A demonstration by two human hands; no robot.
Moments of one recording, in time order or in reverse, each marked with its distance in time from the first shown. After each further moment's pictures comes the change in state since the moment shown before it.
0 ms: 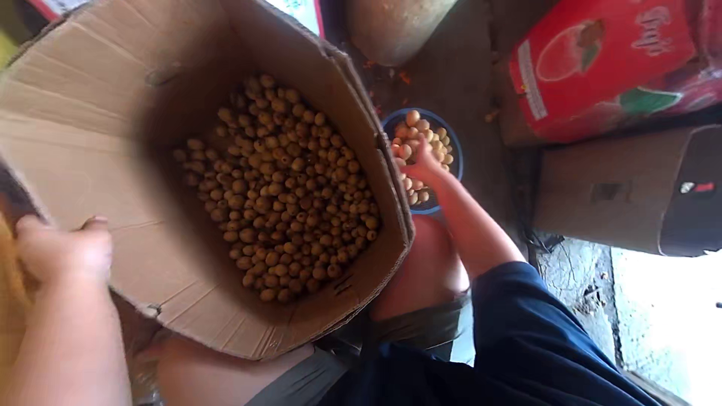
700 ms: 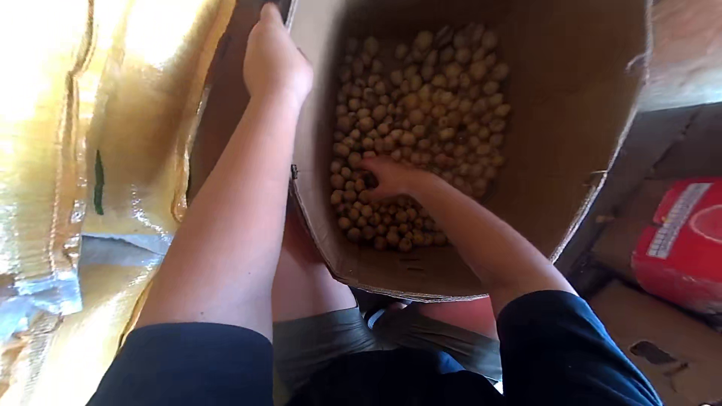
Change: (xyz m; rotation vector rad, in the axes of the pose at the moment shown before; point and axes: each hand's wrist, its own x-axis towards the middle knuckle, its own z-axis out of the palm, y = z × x) left_hand 0.044 -0.028 0.012 -0.124 -0.033 0.115; right_hand -0.093 -0.200 0.248 -0.651 -1.004 -0.814
